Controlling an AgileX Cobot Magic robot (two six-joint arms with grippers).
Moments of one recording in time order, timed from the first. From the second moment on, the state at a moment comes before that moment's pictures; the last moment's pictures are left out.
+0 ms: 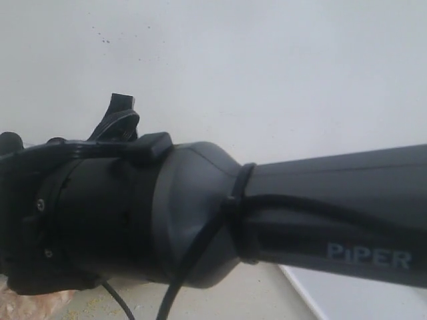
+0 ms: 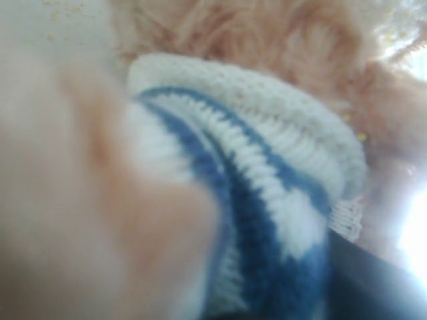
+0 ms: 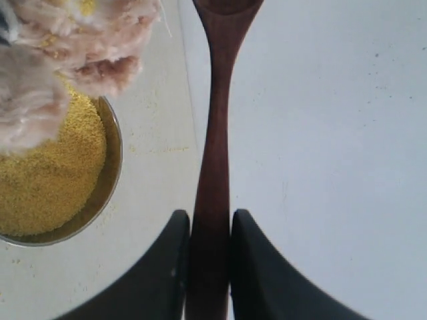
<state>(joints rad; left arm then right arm) 0.37 1.86 -0.64 -1.58 1.10 1.26 1.21 1.97 -1.61 -1.22 0.96 0.27</state>
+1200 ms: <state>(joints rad) 0.37 1.86 -0.64 -1.73 1.14 1.29 0.86 1.97 -1.85 -0.49 1.22 -0.21</state>
